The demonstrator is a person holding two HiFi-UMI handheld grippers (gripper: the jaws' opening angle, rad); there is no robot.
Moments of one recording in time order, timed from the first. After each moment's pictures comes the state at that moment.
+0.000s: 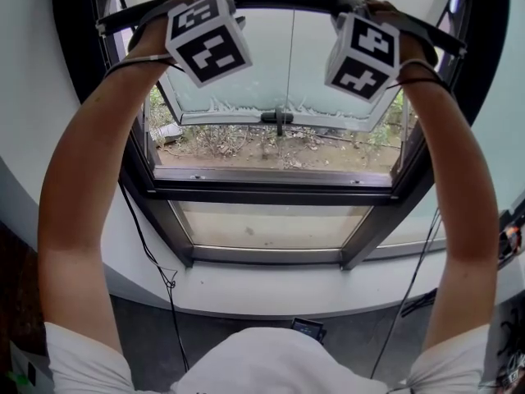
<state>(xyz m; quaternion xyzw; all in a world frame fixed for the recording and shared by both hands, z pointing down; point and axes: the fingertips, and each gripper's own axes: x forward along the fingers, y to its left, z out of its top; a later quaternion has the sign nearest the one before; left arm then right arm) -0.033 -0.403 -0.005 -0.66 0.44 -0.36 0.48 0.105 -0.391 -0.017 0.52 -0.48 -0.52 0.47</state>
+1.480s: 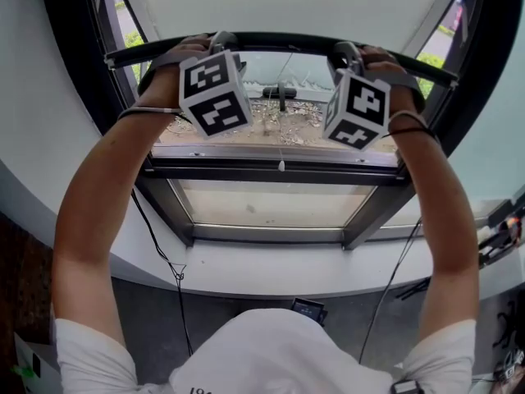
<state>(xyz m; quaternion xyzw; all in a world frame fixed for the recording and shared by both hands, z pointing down) -0.035 -0.399 0.145 -0.69 0.39 -0.43 0.43 0.104 -0.386 0.129 0.47 -0.54 -0.48 0.50</state>
